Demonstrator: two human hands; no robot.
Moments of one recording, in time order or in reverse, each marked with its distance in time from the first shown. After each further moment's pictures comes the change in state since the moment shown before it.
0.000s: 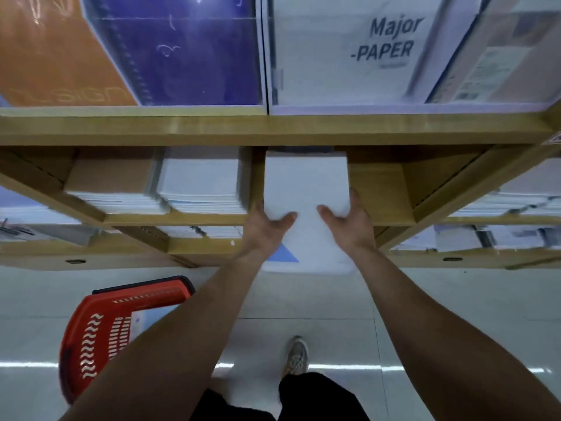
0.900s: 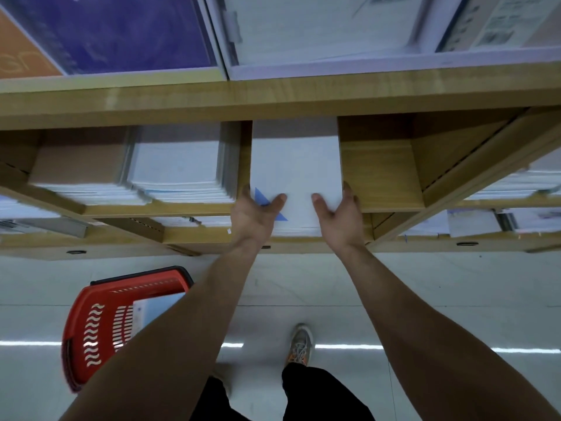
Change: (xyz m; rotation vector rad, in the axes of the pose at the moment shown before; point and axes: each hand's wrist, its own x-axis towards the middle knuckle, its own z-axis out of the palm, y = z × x) left_hand 0.026 -0.012 0.033 0.110 0.148 -0.081; right_hand 0.020 0.041 0.025 0.039 0.024 0.003
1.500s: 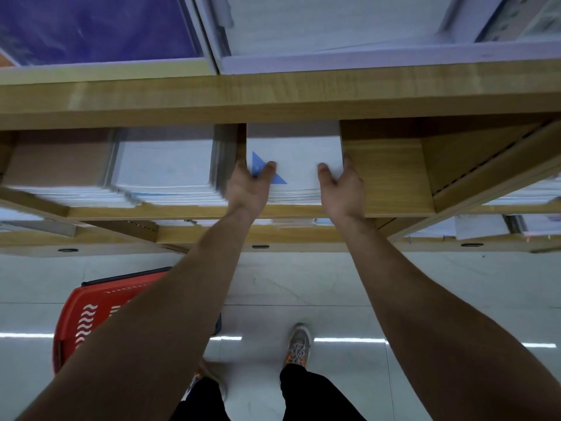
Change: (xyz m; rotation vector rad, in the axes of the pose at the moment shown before) left_hand 0.066 0.024 0.008 -0.041 -0.016 0.023; right_hand 0.060 -0.030 0.009 0.053 0.032 -0.027
